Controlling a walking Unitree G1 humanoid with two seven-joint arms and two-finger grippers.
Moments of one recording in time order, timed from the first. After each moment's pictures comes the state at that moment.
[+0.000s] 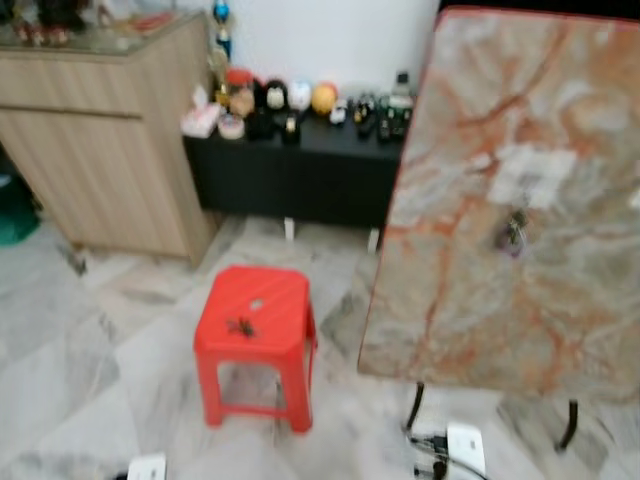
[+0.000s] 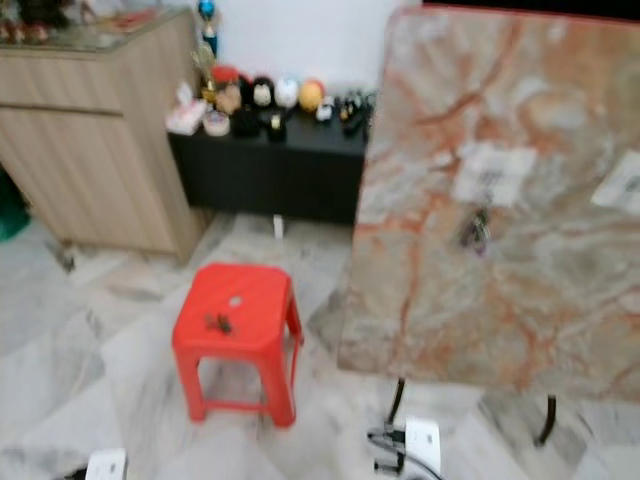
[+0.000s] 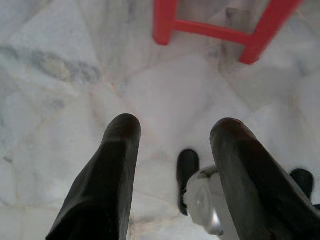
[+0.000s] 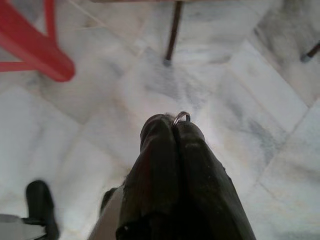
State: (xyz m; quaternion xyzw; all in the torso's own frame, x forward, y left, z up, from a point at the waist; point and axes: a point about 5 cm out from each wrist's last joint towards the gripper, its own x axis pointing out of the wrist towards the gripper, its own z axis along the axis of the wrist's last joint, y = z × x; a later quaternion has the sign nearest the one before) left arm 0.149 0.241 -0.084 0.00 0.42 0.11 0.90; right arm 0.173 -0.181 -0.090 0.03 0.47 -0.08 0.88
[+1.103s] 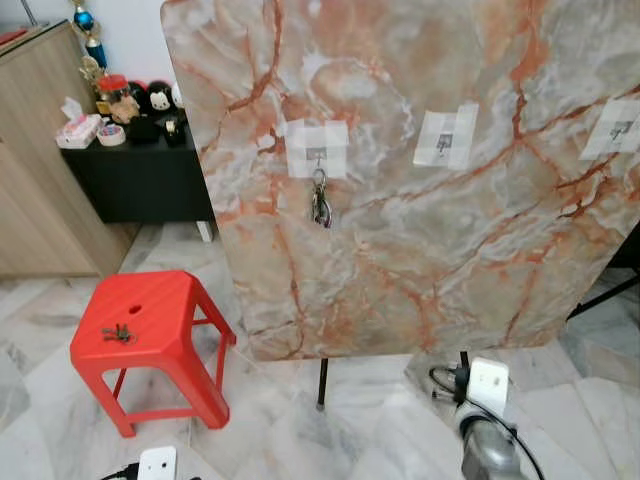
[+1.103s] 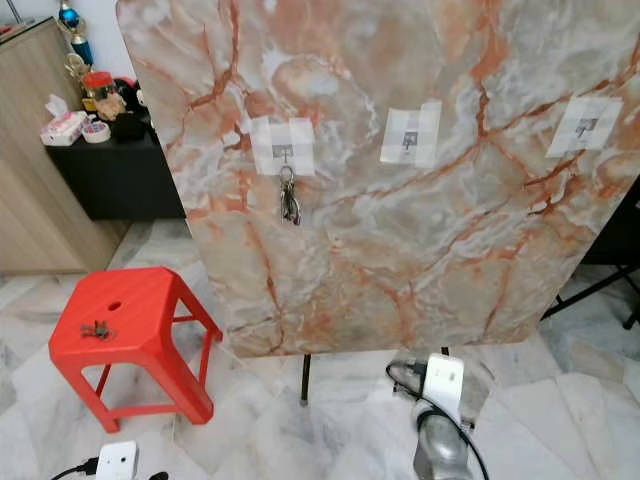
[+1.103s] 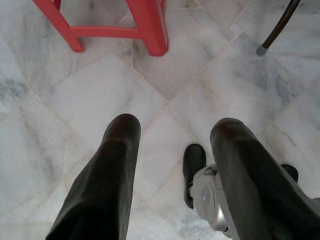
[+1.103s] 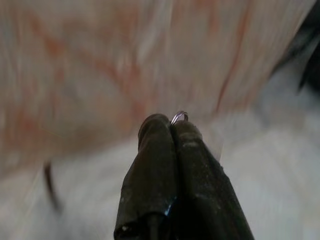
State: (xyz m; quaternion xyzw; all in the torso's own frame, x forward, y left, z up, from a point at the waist) left arm 0.156 0.238 -0.081 0.00 0.40 0.11 0.91; right arm 0.269 -0.200 -0.009 -0.01 0.18 -0.15 0.97
